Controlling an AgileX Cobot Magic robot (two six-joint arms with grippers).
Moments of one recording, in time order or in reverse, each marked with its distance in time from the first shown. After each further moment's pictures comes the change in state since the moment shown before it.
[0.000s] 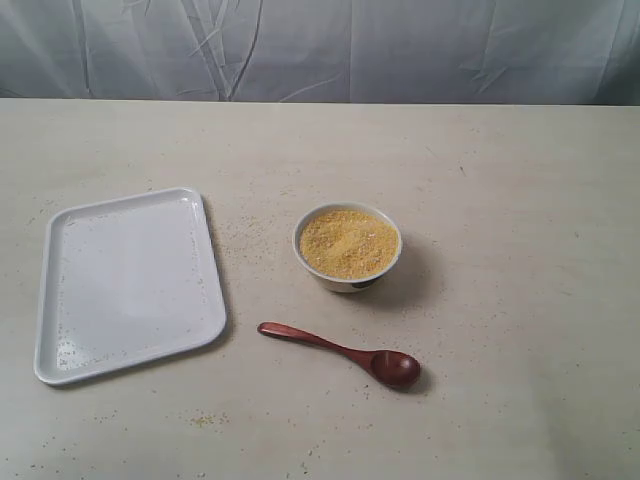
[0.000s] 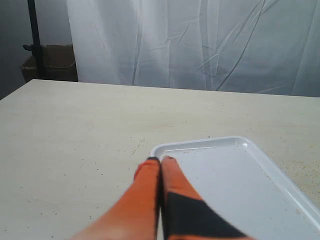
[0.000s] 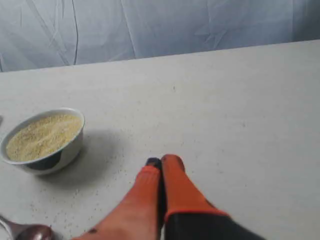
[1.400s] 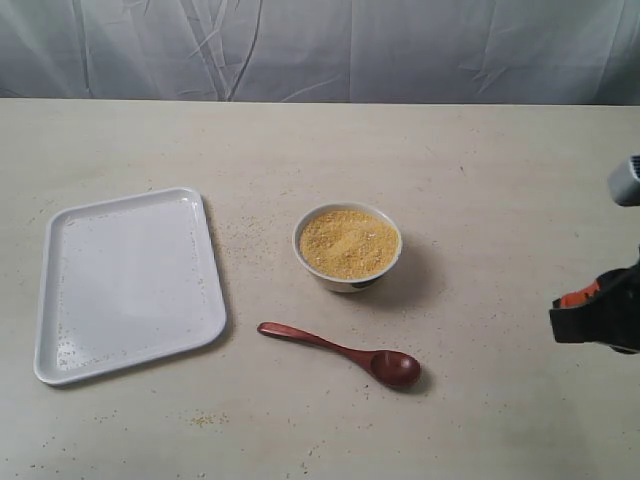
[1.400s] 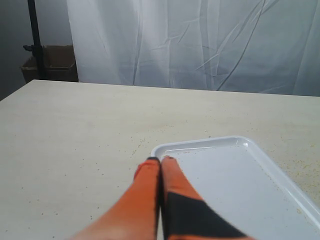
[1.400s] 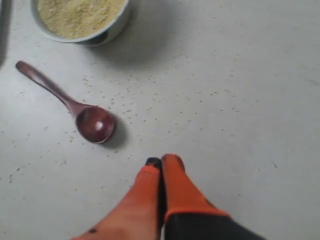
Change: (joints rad) left arm 0.000 0.000 0.000 0.004 0.000 0.000; right arm 0.045 0.940 -0.502 0.293 0.356 -0.366
